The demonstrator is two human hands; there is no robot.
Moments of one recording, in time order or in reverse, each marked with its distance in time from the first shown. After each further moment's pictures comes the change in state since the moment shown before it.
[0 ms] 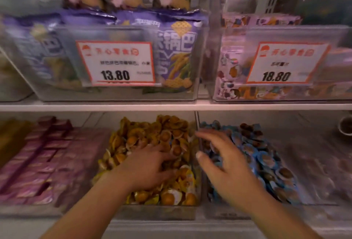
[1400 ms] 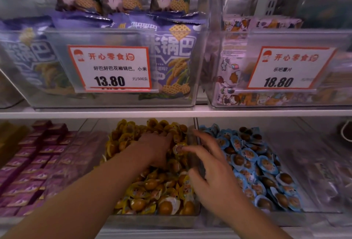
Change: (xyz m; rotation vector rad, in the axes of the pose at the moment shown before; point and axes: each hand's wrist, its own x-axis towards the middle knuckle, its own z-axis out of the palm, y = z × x) left_hand 0.081 -0.006 -0.016 0.221 -0.213 -0.110; right_hand 0.000 0.004 0.025 -0.105 -0.029 -0.024
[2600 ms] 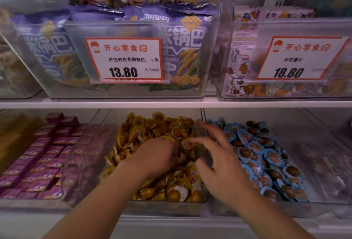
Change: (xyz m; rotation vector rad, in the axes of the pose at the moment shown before) left_hand -0.060 0.012 0.018 -0.263 0.293 0.044; right_hand 0.000 0.002 0.001 0.028 0.017 -0.005
